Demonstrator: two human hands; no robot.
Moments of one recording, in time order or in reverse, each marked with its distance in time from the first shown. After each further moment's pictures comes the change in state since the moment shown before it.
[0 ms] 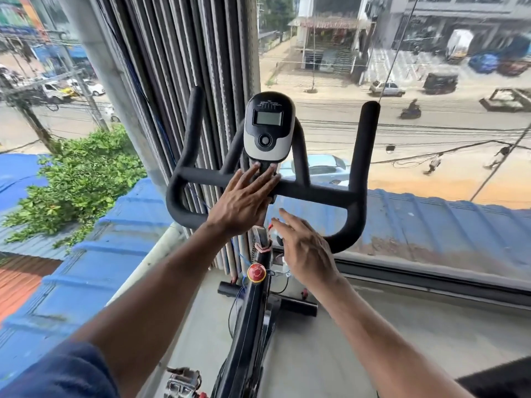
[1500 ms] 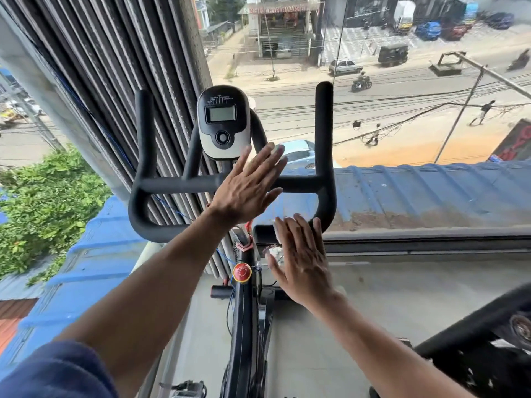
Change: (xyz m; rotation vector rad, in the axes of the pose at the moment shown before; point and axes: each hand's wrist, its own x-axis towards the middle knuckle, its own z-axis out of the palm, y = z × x) left_hand 0.061 0.047 -0.005 0.265 0.106 0.339; right_hand -0.060 0.009 0.007 -0.194 0.076 0.193
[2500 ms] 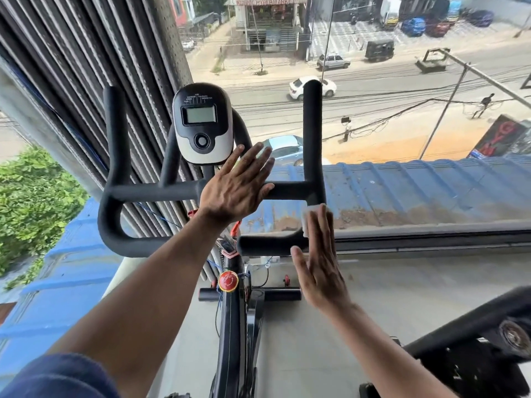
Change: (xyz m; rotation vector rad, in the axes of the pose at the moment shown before) left_hand 0.024 -0.002 0.026 0.091 0.053 -0.030; right_hand 0.000 0.046 -0.007 0.418 -0.019 0.243
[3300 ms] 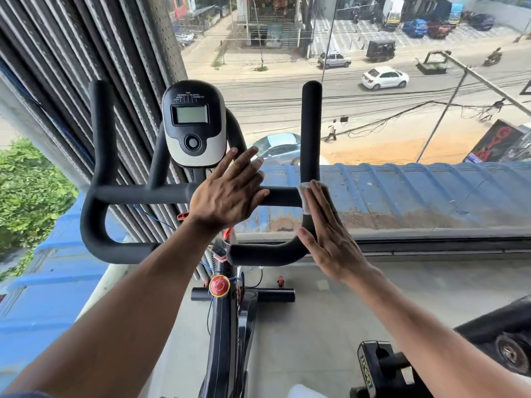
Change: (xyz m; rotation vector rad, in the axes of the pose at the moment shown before) left_hand -0.001 -0.001 0.006 -0.041 0.099 0.010; right_hand 0.071 0.036 -0.043 -0.063 -0.262 -0.148
